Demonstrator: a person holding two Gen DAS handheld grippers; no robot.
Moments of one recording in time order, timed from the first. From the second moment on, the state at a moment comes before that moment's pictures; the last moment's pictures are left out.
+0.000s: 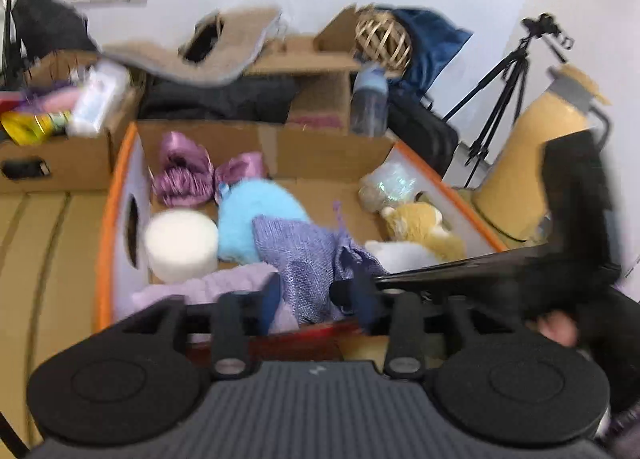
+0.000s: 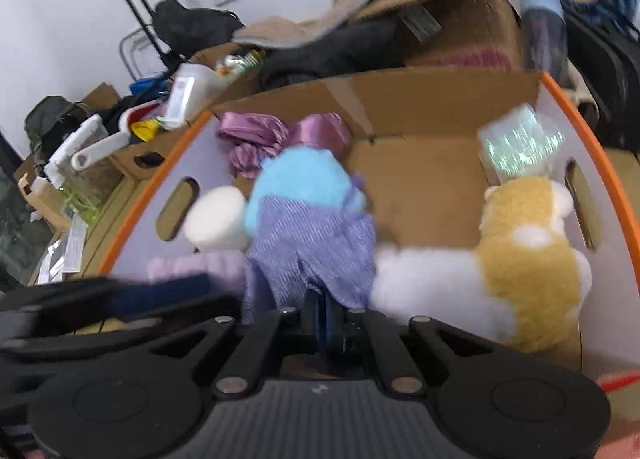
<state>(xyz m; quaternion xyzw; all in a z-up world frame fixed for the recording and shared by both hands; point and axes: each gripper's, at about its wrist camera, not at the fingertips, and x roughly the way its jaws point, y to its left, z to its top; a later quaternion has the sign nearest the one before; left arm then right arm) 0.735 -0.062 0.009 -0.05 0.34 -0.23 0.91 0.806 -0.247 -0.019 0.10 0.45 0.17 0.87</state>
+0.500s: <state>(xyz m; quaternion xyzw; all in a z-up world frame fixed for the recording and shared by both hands) 0.627 -0.016 0.131 -0.01 0.24 -0.16 0.96 0.673 -0.292 0.139 0.09 0.32 0.15 0.93</state>
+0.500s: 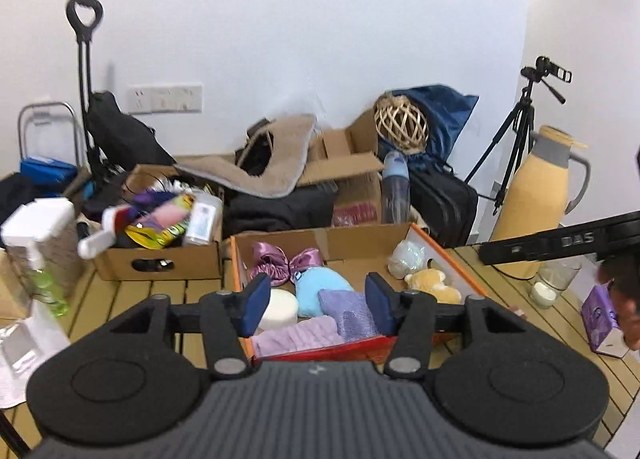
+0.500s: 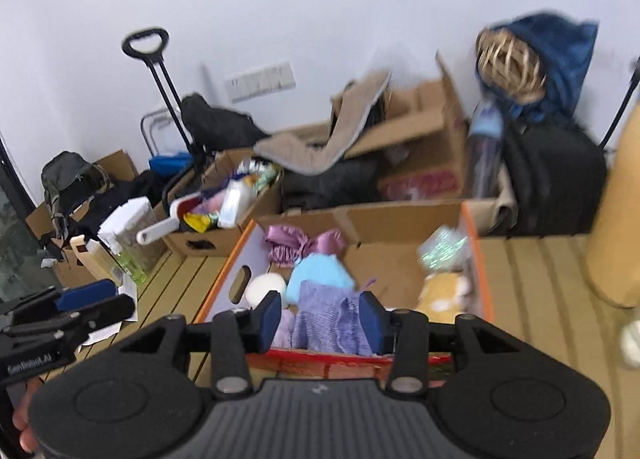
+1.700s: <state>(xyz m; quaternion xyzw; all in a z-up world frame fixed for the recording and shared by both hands) 0.413 -0.088 0.014 0.01 0.18 -0.17 0.97 0.387 -0.341 -0.007 0.01 0.16 0.08 0.98</state>
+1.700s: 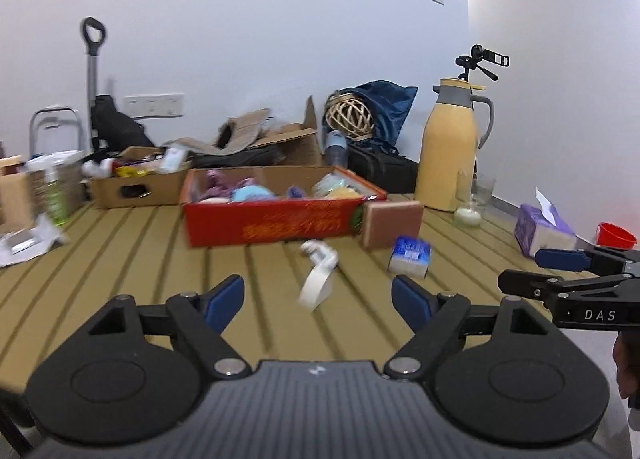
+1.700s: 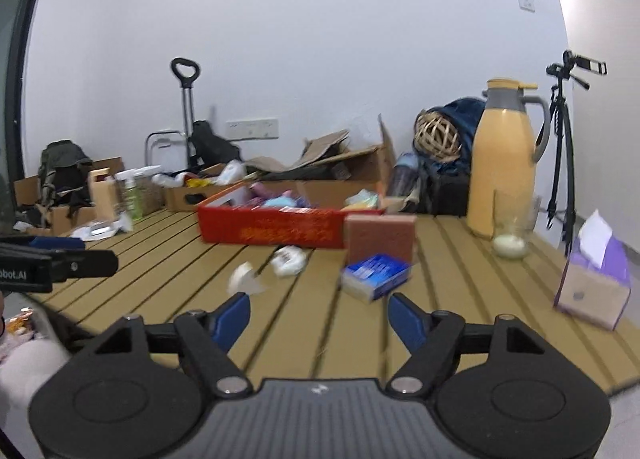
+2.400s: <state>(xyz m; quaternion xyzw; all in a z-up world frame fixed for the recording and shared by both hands) 0.657 -0.235 -0.056 -0.03 0.27 -0.21 0.94 0.674 -0.433 -0.059 0.07 0.26 0.19 0.94</state>
